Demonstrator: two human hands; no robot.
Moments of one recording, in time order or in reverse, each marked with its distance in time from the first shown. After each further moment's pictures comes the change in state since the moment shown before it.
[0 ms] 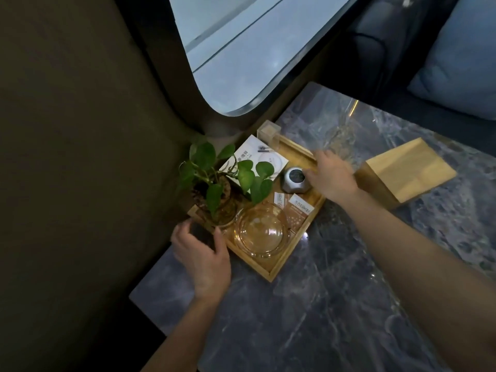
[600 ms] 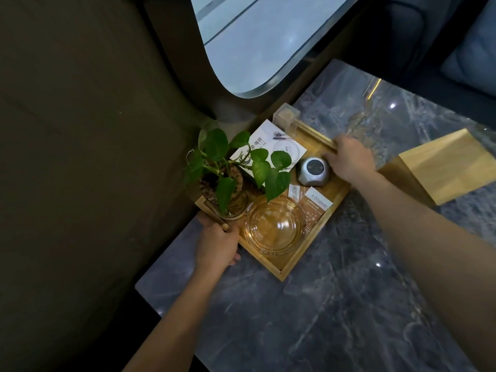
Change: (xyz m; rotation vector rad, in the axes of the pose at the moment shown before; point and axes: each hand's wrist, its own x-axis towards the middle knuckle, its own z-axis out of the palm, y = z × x) left_hand 0.033 -0.002 0.009 0.149 -0.567 -0.446; right_hand 0.042 0.008 0.018 -0.009 0.040 0.083
